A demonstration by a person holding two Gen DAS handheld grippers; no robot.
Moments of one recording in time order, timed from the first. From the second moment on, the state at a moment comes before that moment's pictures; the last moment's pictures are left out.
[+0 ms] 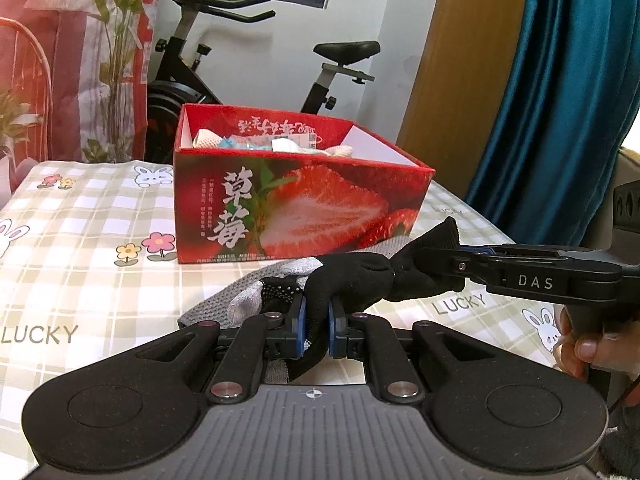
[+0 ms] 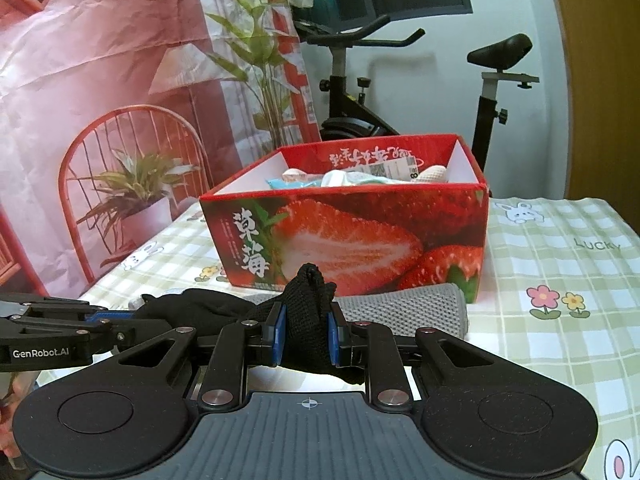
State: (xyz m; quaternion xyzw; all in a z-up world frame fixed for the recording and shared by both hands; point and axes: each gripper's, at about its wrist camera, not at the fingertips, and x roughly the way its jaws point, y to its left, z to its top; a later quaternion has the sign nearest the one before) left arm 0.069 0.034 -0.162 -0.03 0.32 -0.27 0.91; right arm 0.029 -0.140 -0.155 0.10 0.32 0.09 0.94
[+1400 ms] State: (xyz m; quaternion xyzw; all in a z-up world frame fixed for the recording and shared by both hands) left arm 0.248 -0.008 -0.098 0.05 0.32 -0.26 0.91; right arm 0.222 -0.169 -0.144 0.10 0.34 0.08 0.93
